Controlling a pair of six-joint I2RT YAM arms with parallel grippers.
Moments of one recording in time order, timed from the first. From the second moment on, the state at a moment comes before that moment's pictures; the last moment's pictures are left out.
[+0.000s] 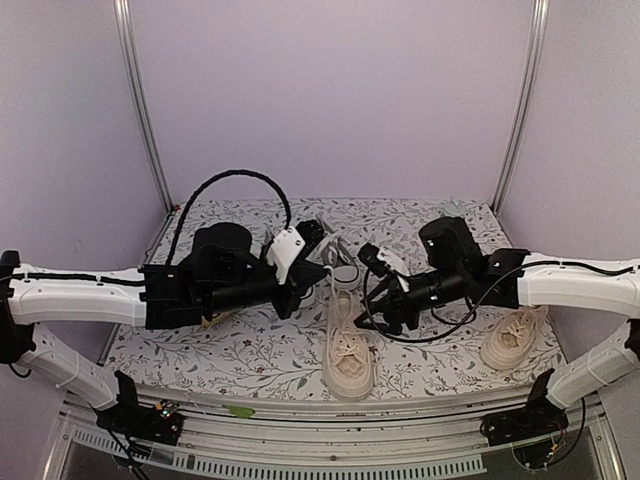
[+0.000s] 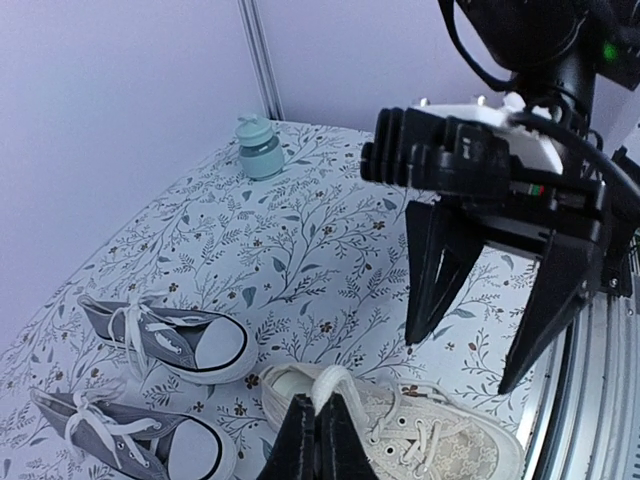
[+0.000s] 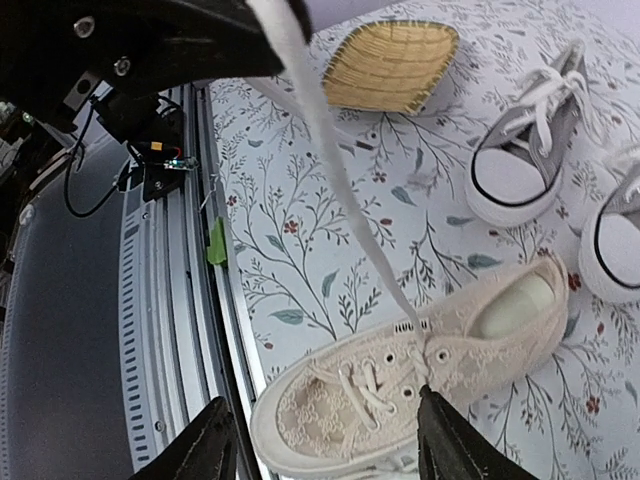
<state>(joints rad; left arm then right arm) -1.11 1.33 0.90 0.13 -0.14 0.10 0.87 1.33 0.90 -0.26 -0.48 0.02</state>
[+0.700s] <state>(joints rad) -1.11 1.31 0.90 0.17 -0.19 0.12 0.92 1.62 0.91 0.17 -0.41 -0.10</state>
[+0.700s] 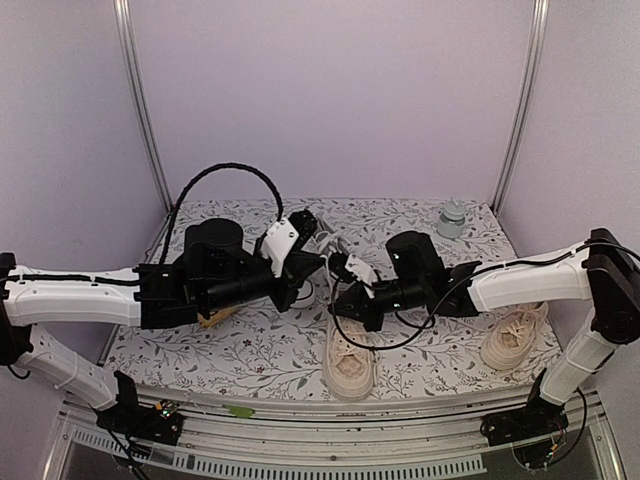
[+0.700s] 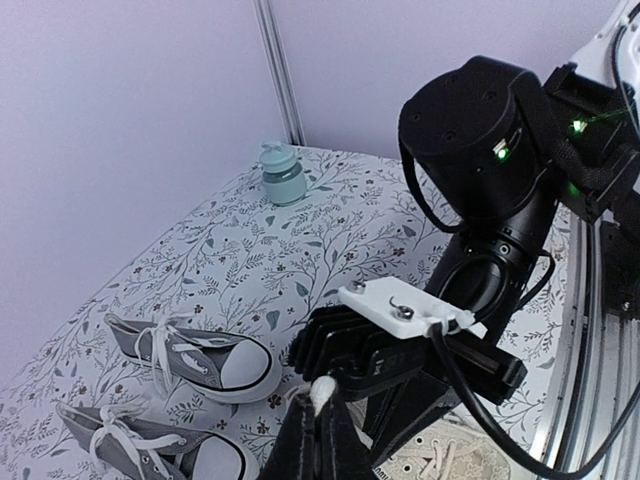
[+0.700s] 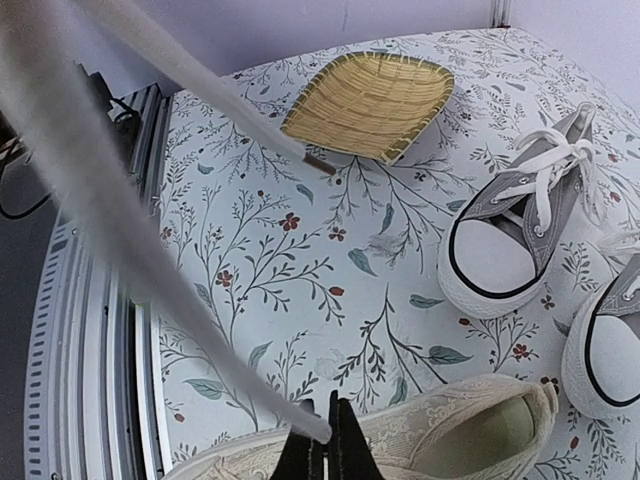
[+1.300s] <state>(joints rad) -1.18 1.60 0.72 0.24 0.05 0.14 0.83 1.51 0.79 0.18 -0.40 -0.04</state>
